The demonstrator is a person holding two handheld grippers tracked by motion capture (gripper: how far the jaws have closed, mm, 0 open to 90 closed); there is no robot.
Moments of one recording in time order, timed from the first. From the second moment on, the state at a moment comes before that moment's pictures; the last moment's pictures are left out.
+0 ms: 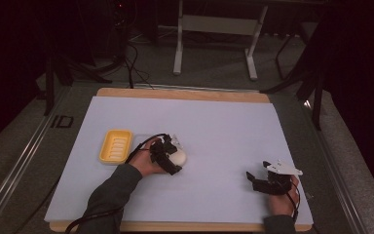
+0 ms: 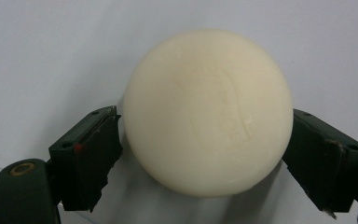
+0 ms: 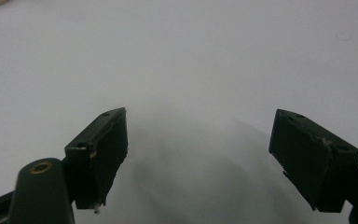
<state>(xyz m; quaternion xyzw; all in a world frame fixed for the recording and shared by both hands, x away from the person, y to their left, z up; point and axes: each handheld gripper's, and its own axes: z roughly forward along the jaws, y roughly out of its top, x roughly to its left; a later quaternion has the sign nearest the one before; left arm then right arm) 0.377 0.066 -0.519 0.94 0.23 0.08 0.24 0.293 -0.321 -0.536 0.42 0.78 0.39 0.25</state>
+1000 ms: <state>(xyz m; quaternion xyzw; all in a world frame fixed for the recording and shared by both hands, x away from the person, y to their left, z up) 0.366 0.072 -0.510 0.96 0.19 0.05 0.20 0.293 -0.321 -0.536 0.42 0.78 0.39 0.25</state>
